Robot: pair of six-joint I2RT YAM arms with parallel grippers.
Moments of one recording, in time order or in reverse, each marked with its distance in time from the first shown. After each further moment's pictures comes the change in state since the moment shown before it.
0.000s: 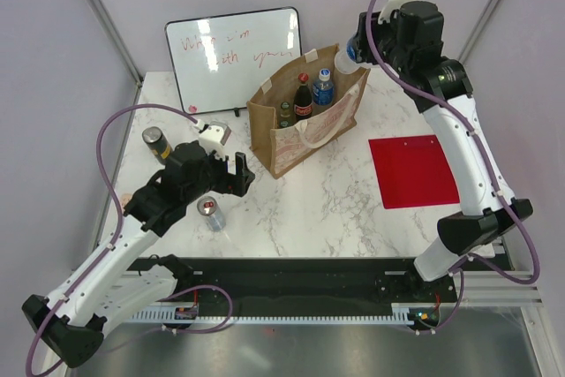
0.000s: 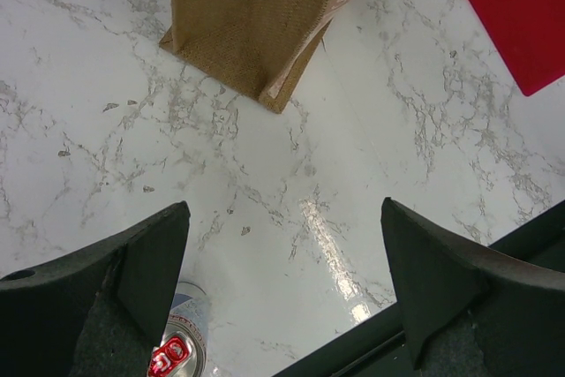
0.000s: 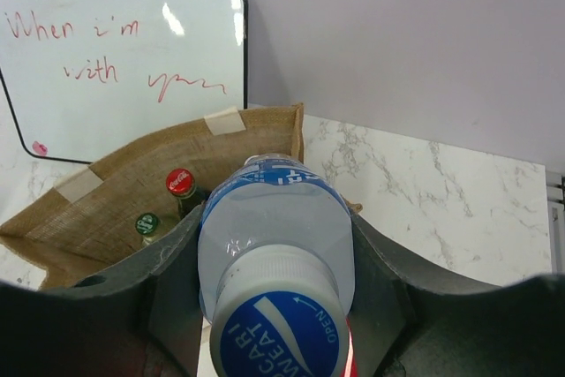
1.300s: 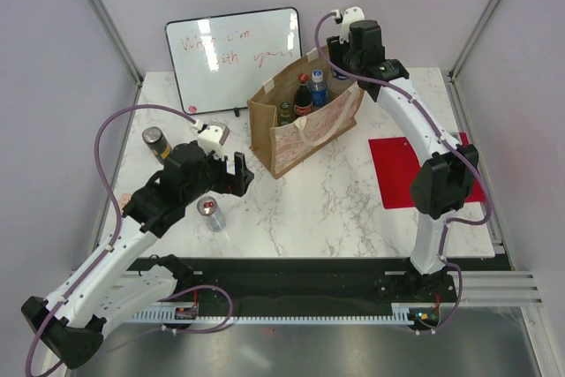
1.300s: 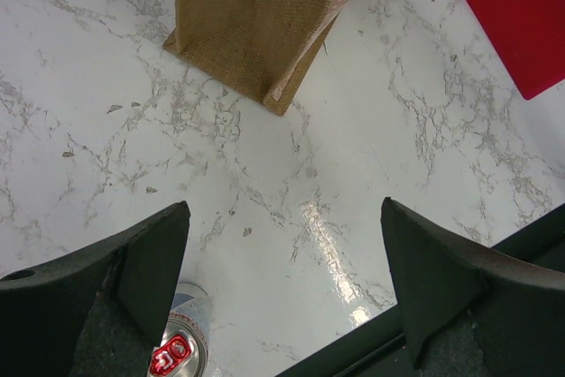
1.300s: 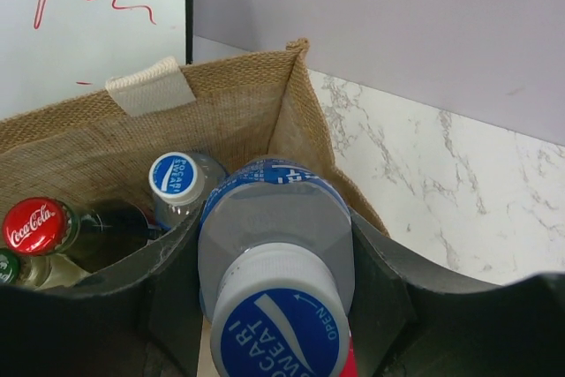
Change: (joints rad) left arm 0.000 -0.011 0.000 0.000 -0.008 0.000; right arm 0.004 0.324 -0.068 0.186 0.073 -0.116
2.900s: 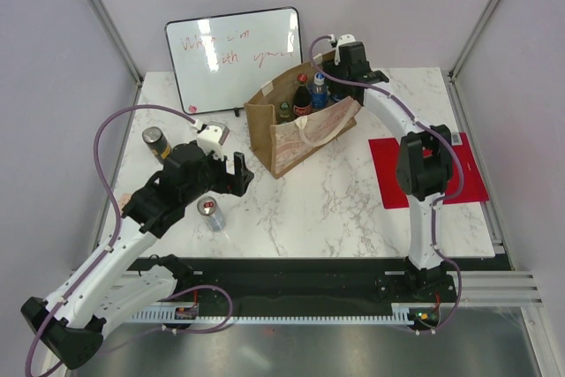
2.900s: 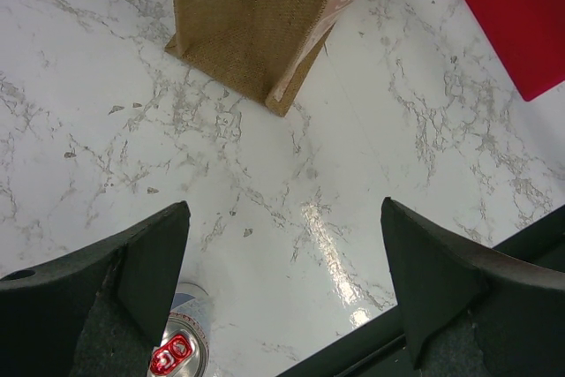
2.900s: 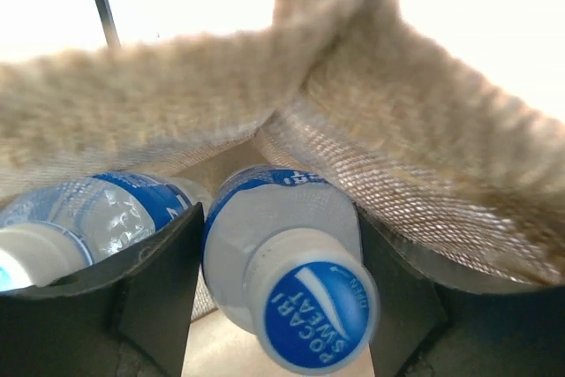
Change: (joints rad) left arm 0.000 -0.003 0.000 0.000 -0.003 0.000; right arm -0.038 0.238 -0.027 0.069 0.000 0.070
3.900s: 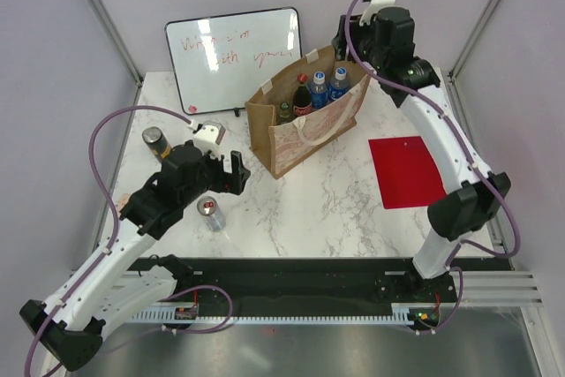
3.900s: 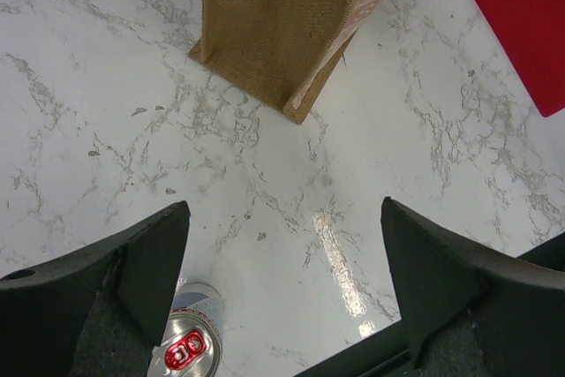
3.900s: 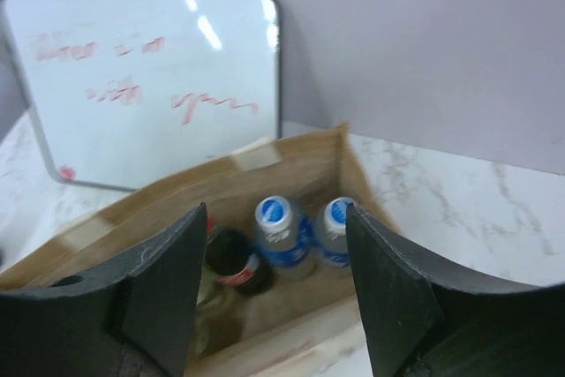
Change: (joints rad) left arm 0.000 -0.013 0.000 0.000 -0.051 0.000; right arm 0.021 -0.404 0.014 -0.018 -0.113 0.111
